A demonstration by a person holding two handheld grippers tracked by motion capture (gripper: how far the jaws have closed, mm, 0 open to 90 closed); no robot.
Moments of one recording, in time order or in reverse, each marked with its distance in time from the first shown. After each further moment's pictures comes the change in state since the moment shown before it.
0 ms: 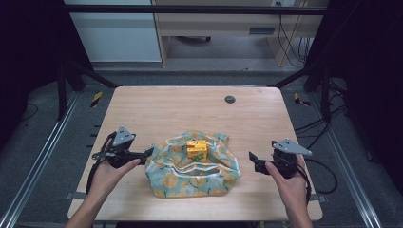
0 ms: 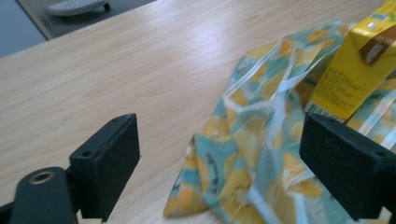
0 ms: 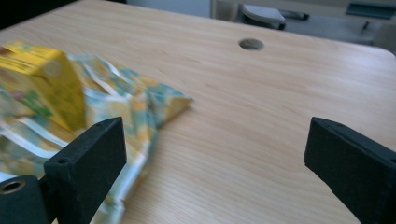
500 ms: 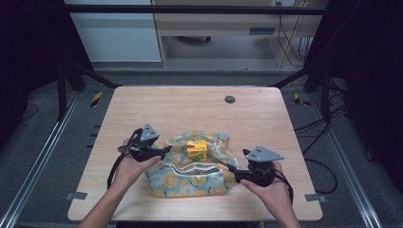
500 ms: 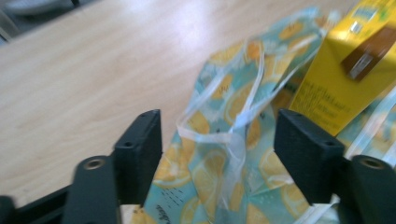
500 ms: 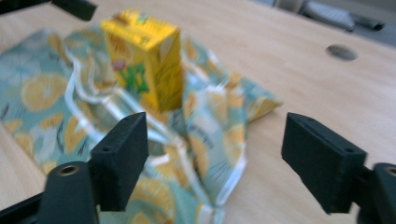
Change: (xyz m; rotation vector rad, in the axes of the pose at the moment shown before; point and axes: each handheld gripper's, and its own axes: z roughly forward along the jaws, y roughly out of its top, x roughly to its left) left arm -0.033 0.030 0.046 0.035 -0.072 0.082; right arm 0.059 0.002 0.013 0.063 0.188 -0.176
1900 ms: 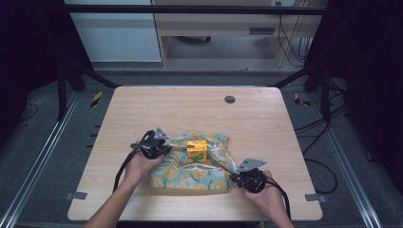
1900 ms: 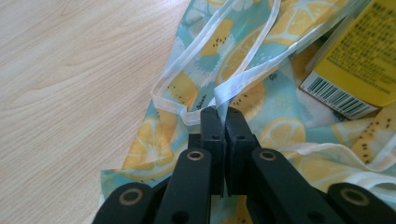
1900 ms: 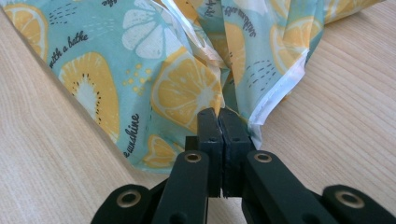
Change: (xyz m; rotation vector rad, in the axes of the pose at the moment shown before) left arm 0.002 -0.017 0.058 0.213 -0.077 0.017; right arm 0.005 -0.048 0.037 0.268 0.126 -0.063
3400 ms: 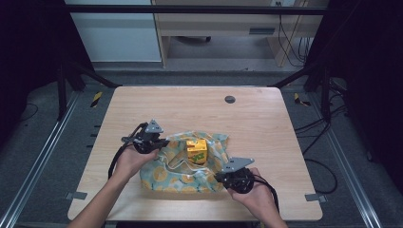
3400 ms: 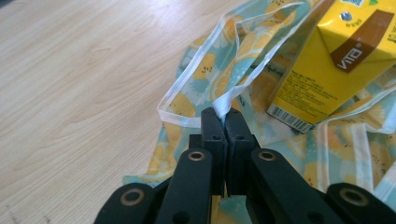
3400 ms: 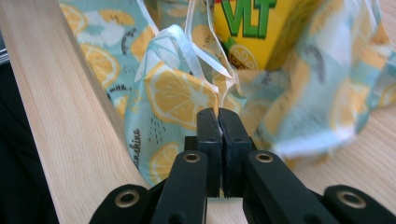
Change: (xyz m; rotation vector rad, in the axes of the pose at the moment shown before) left arm 0.005 0.022 -0.050 -0.074 -0.025 0.039; right arm 0.036 0.041 -0.010 -0.055 0.099 -0.077
